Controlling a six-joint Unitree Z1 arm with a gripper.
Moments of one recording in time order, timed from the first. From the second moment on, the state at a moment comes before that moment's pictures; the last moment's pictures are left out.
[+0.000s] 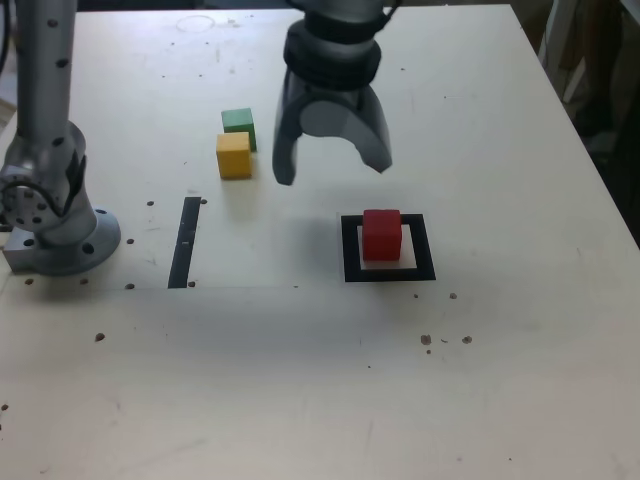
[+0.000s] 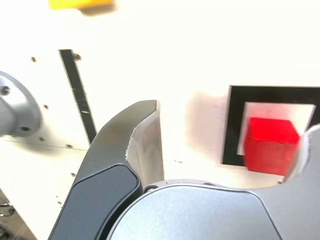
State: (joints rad) arm 0.06 1.89 -1.42 1.34 0.09 0.04
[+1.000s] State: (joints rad) arm 0.43 1.72 -0.99 1.12 0.21 0.29
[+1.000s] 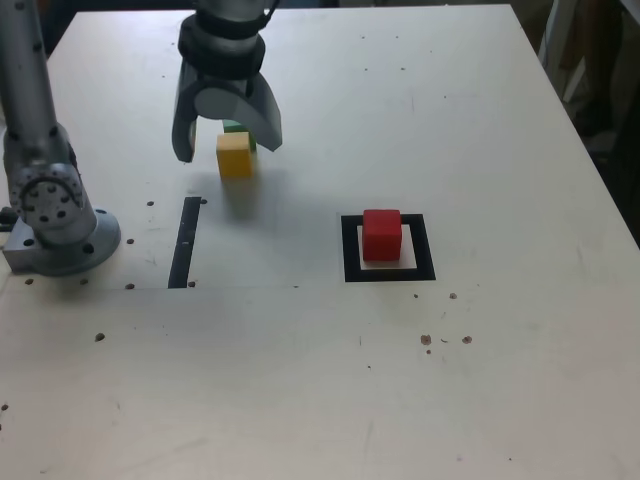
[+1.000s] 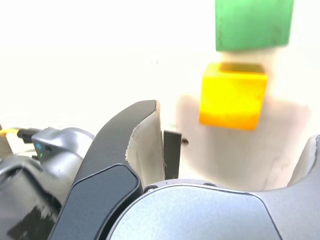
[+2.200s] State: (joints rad) arm 0.48 1.83 -0.96 0.98 0.24 0.30
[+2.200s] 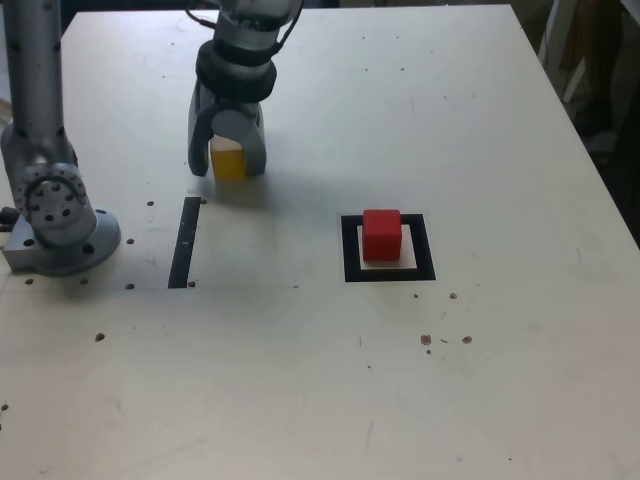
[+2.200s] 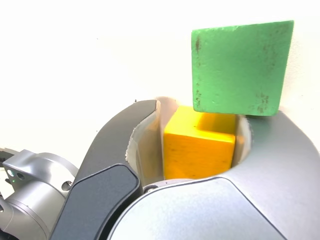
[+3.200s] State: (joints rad) arm 0.12 1.82 -1.39 1.37 0.16 0.12
